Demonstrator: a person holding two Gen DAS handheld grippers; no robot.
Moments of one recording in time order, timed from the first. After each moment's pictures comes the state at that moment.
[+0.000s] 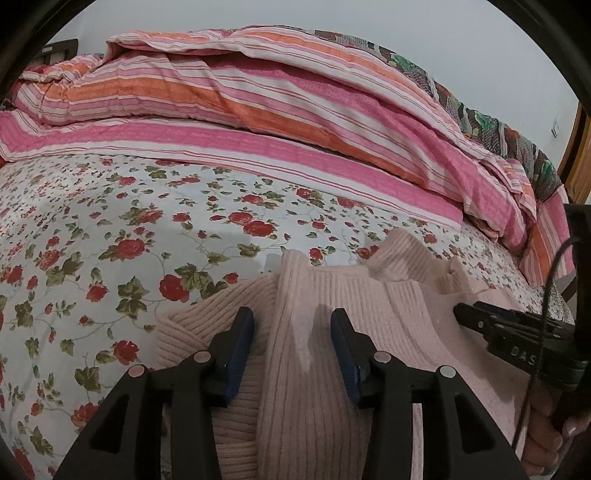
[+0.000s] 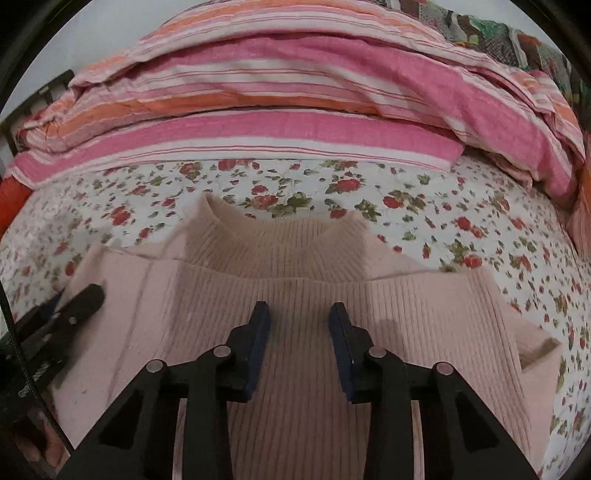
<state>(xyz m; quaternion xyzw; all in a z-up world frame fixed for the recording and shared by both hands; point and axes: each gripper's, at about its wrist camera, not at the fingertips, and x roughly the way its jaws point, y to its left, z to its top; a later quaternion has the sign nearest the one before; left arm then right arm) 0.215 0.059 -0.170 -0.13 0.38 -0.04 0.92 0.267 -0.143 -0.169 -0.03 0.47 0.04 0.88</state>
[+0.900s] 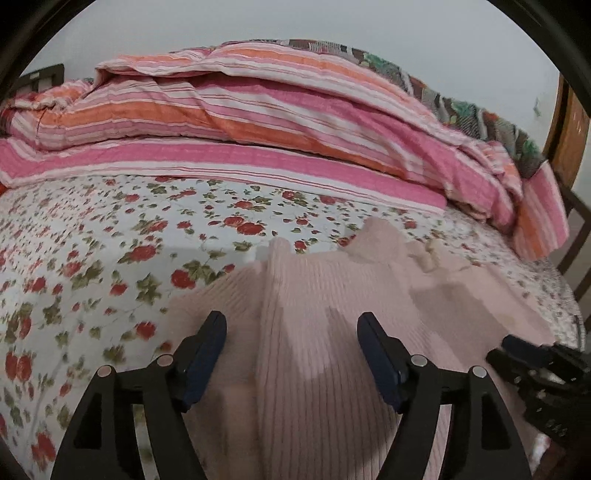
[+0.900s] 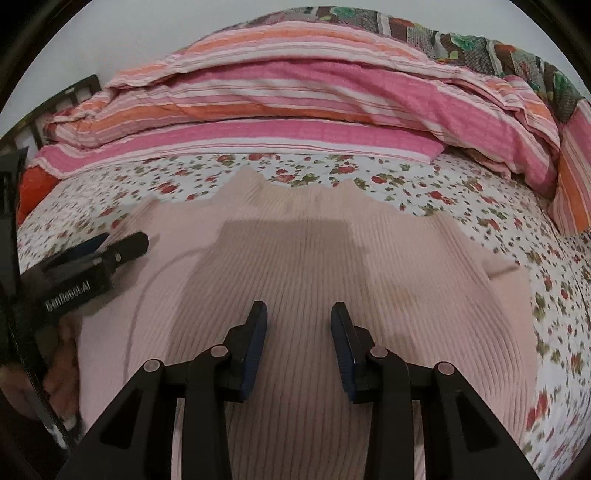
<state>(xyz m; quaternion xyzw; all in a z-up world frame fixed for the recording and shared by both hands) 0.178 0.060 -0.149 -0.10 0.36 -0.06 0.92 0.167 -0.152 -0.150 -0.03 0.43 0.07 0.90</state>
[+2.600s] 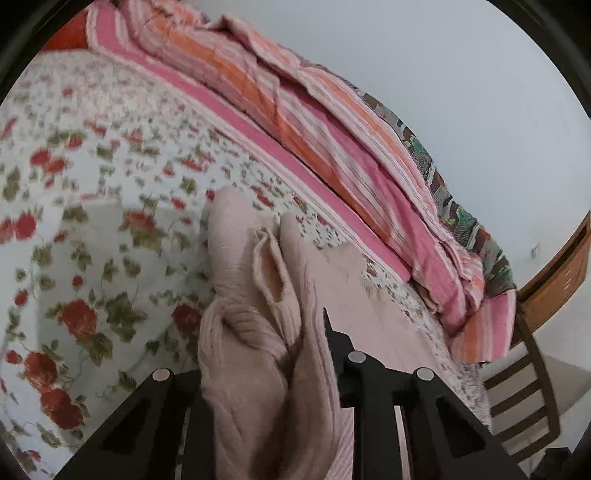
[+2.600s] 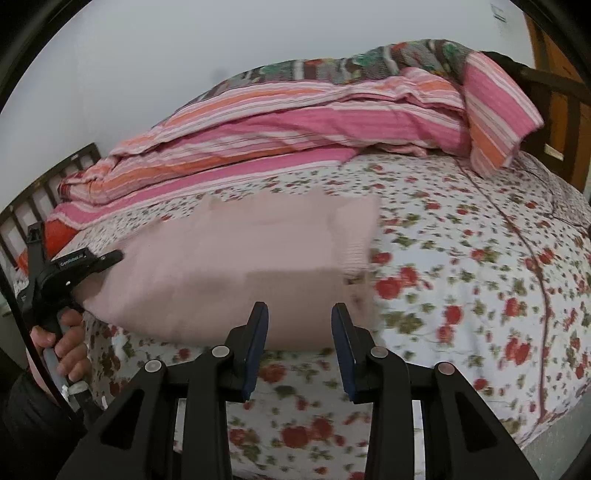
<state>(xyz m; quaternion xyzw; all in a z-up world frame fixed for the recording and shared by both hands) 0.108 0.065 -0.161 -0.34 0.30 -0.03 0.89 0.023 -0.284 -0.128 0.07 0.35 0.04 0.93</state>
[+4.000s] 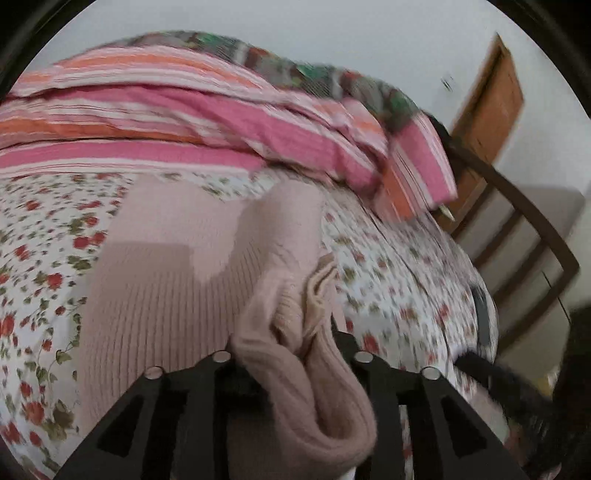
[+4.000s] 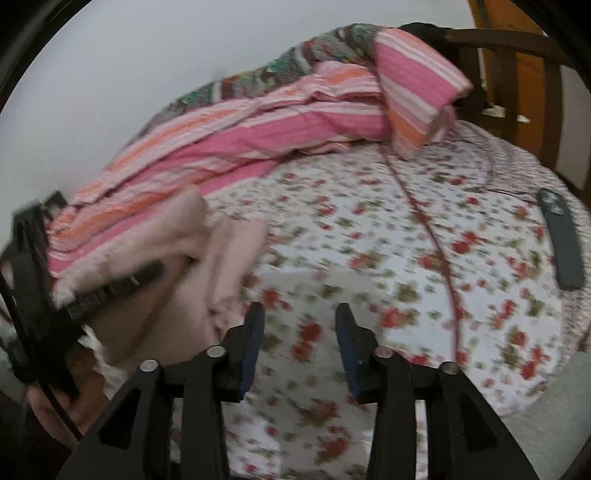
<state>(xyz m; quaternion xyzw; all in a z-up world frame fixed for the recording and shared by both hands) 0.110 -0.177 -0.121 -0.11 0.38 -0.24 0.89 0.021 -0.396 -0.111 0.15 0.35 -0.01 0.92</state>
